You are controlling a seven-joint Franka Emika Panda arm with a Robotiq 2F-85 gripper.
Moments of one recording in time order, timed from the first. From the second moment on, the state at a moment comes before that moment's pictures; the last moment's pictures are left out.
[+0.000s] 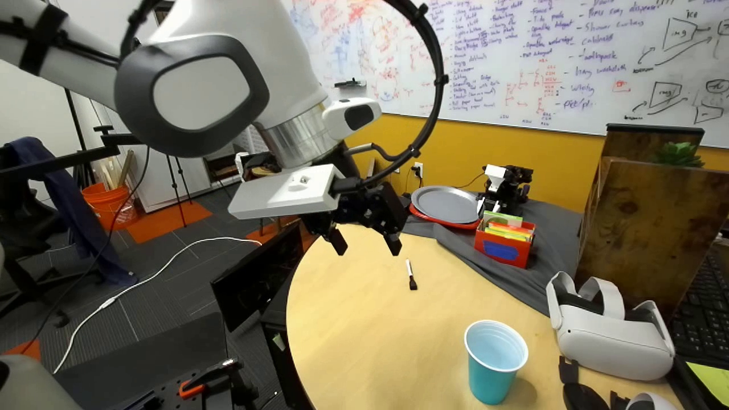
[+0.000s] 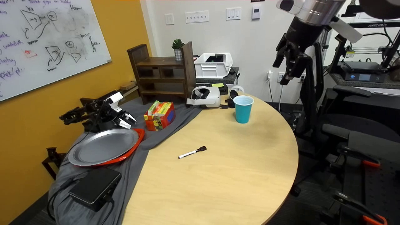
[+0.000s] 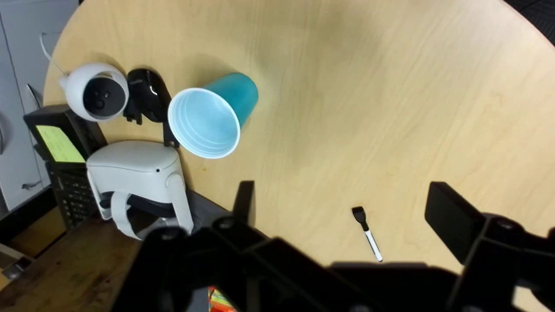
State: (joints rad) arm 0.04 -0.45 -0.14 -2.72 -0.28 2.60 -0.52
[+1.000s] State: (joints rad) arm 0.13 -0.11 -0.07 -2.51 -0.20 2.72 -0.71
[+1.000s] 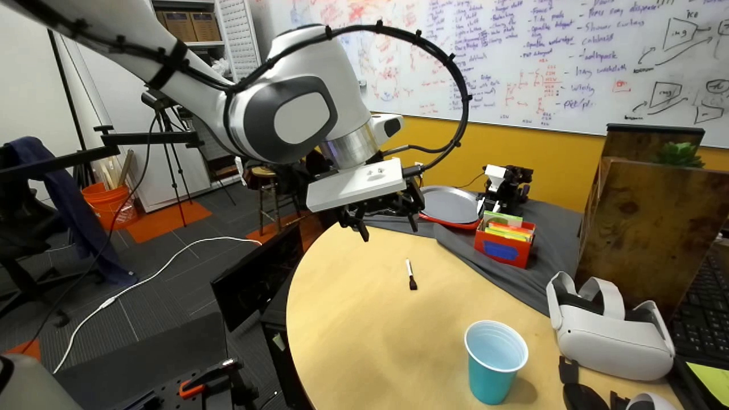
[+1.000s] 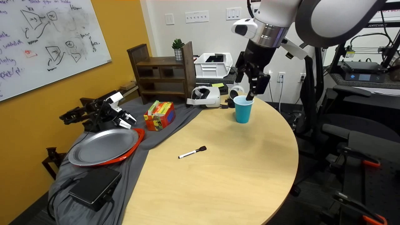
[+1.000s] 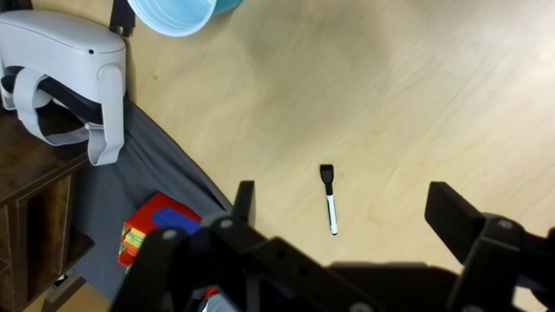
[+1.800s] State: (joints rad) arm 0.12 -0.06 -0.03 -2.47 -0.17 2.72 -0.72
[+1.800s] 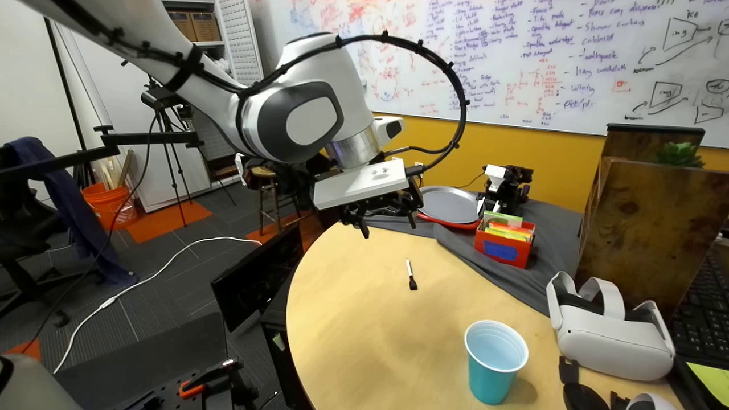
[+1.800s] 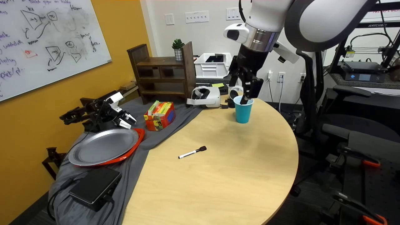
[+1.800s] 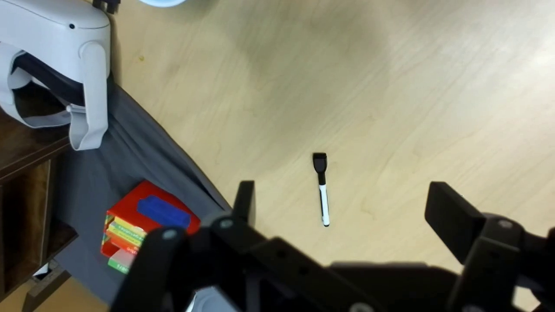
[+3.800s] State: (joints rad) arm -0.02 0.33 0.20 -2.20 0.33 2.79 -1.32
